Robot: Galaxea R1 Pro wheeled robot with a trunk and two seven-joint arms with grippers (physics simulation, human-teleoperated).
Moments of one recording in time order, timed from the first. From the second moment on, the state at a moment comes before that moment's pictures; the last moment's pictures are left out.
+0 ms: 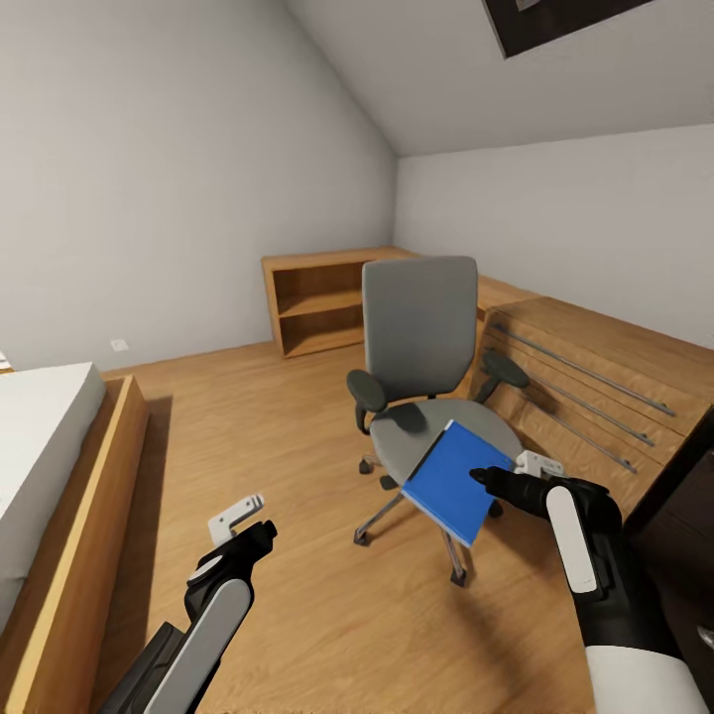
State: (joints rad) left arm -0.30 0.04 -0.40 -1.59 0.88 0.39 1.07; right arm -0.53 -0.02 -0.19 -1.42 -0.37 0.99 -0.12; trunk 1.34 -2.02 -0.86
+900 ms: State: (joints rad) left arm -0.30 0.04 -0.40 -1.61 0.88 0.38 1.07; right arm -0.53 -0.03 -0.56 -1.24 -0.49 0.94 0.10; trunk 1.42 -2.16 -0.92
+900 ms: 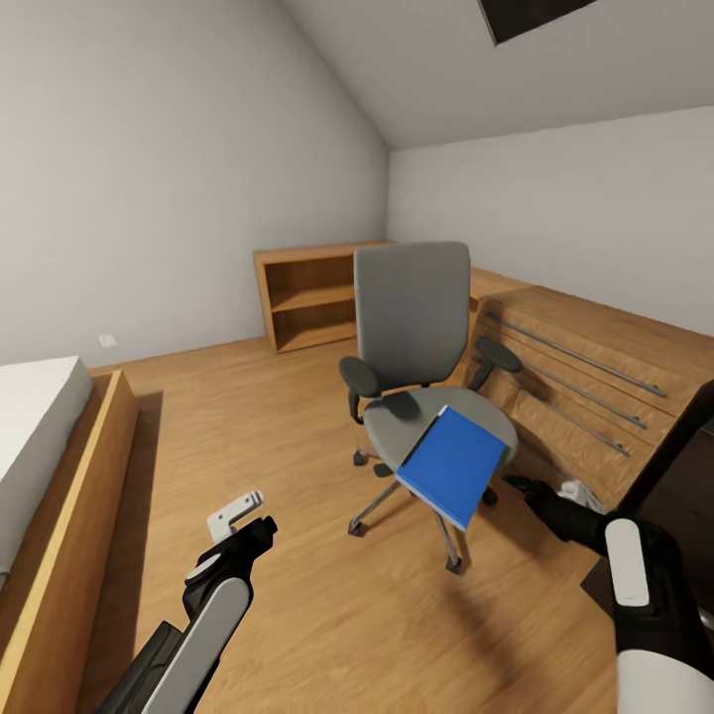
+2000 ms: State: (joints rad) left arm -0.30 0.04 -0.40 -1.61 0.88 0.39 1.07; right arm -0.53 -0.04 -0.63 -1.13 -0.61 0.70 0.23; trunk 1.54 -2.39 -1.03
